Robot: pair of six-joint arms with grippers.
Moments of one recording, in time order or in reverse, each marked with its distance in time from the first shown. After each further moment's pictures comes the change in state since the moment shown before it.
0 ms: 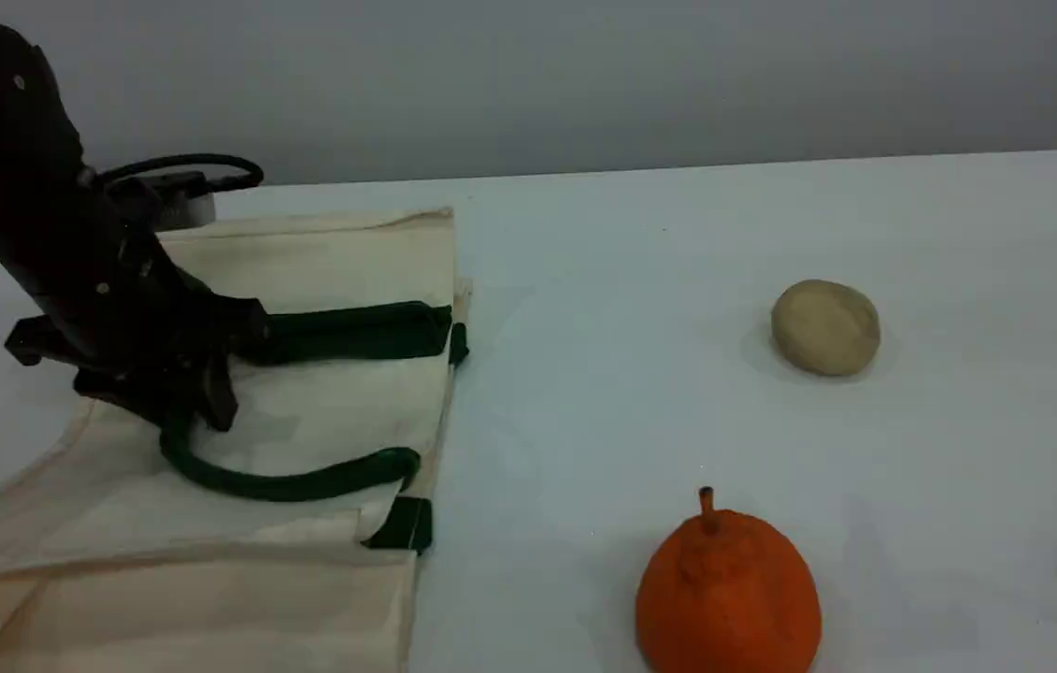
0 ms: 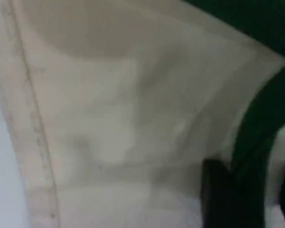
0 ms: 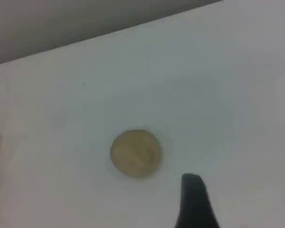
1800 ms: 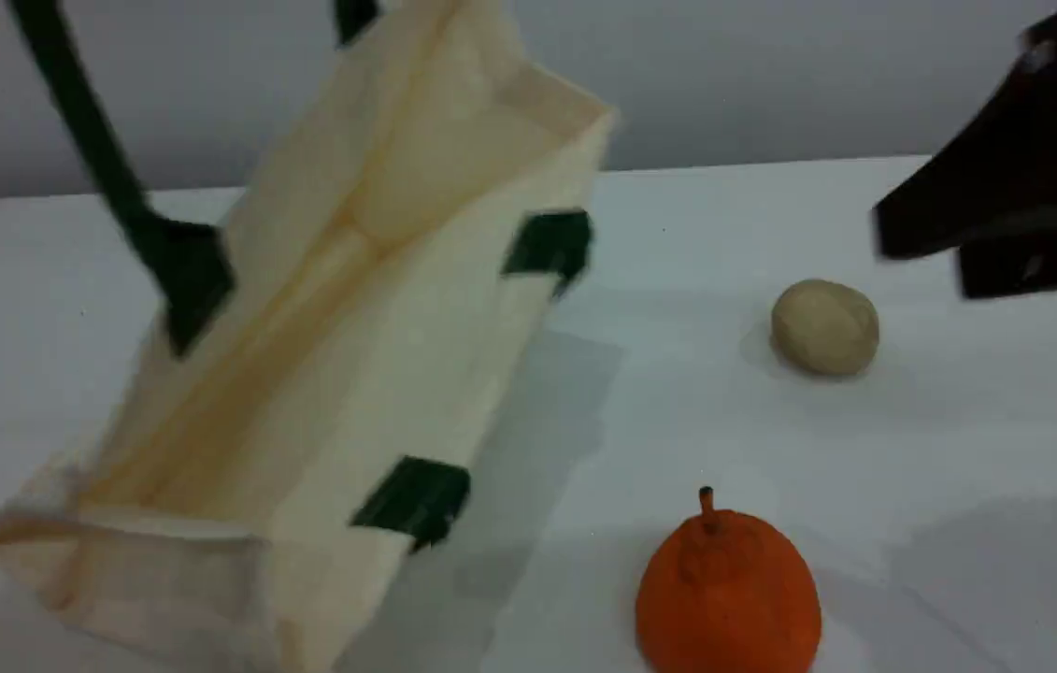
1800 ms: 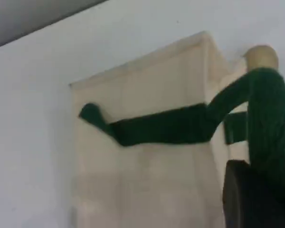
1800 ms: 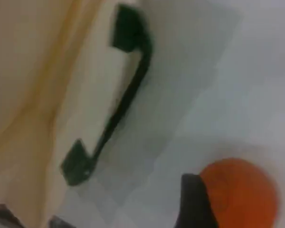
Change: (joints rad) left arm -0.189 -0.676 -0.395 -0.039 0.613 0.155; right arm 0.164 0.274 0.001 0.917 0.380 -0.908
